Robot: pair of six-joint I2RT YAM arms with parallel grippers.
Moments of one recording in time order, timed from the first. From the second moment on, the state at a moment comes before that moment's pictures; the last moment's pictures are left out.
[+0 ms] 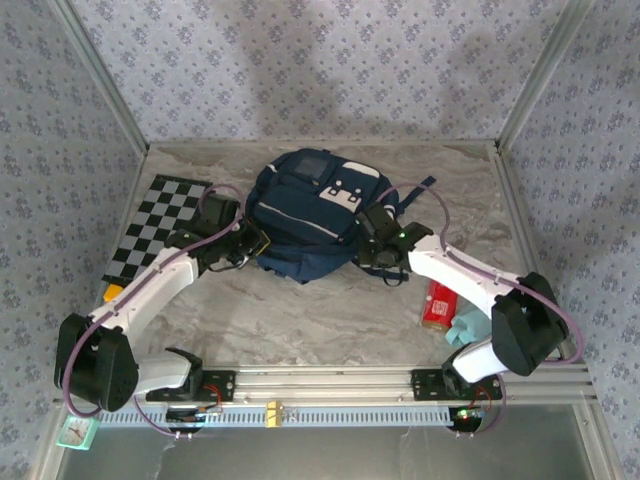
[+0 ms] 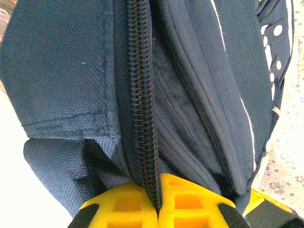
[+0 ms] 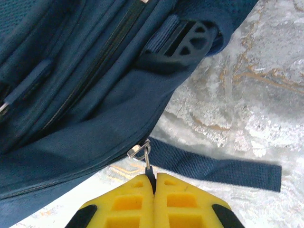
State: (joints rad) left arm -0.39 1.24 0.90 -0.52 0.25 -1.07; right arm 0.63 1.46 1.03 -0.67 0.18 0.58
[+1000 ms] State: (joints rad) left arm -0.28 1.21 0.90 -0.58 0.30 -0.81; right arm 0.51 1.52 1.07 -0.57 -0.02 0.47
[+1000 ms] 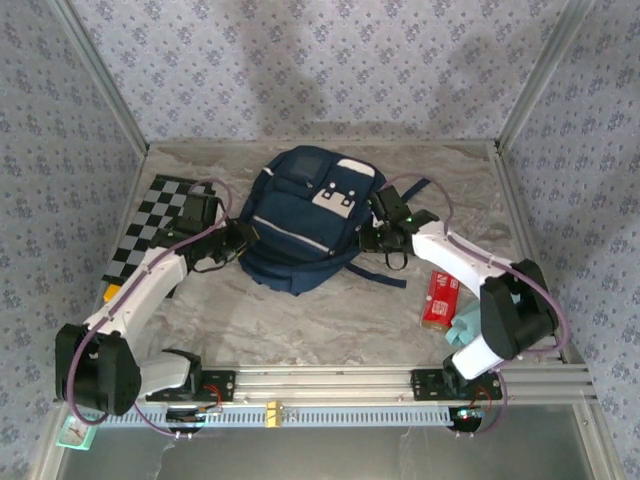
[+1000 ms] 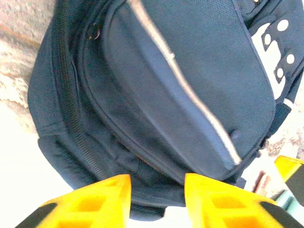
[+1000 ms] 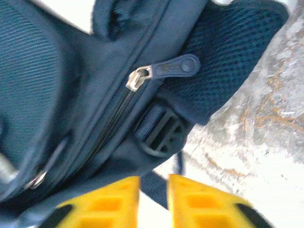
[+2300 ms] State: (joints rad) left arm -0.73 1.44 0.80 -0.36 0.09 -1.02; right arm 0.37 2.07 1.63 -0.66 -0.12 0.76
